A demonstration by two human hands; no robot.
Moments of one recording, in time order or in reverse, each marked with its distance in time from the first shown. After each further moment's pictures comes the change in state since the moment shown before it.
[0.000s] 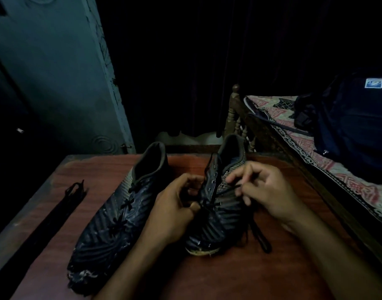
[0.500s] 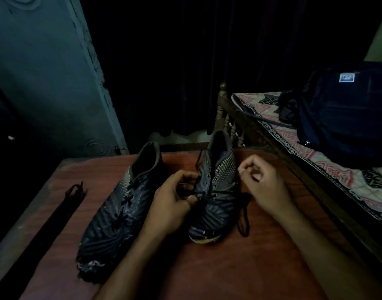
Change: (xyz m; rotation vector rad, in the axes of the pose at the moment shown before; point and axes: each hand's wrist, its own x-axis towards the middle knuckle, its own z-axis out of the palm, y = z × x) left_hand -0.007 0.008 0.000 -0.005 -0.016 -0.049; right_hand -0.017 0.021 -0.010 -0.376 0.305 -0.055
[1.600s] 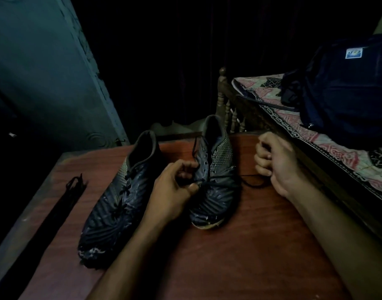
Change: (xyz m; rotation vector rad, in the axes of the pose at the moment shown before) left_hand -0.001 0.003 0.005 0.021 0.017 -0.012; right_hand 0.018 0.001 -0.017 0.624 0.097 0.333
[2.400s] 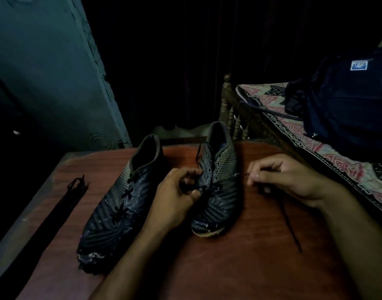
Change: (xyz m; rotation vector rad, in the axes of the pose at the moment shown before) left_hand 0.000 -0.001 0.001 0.069 0.033 0.029; right_hand -0.017 -0.037 -0.018 -0.449 -0.668 0.088
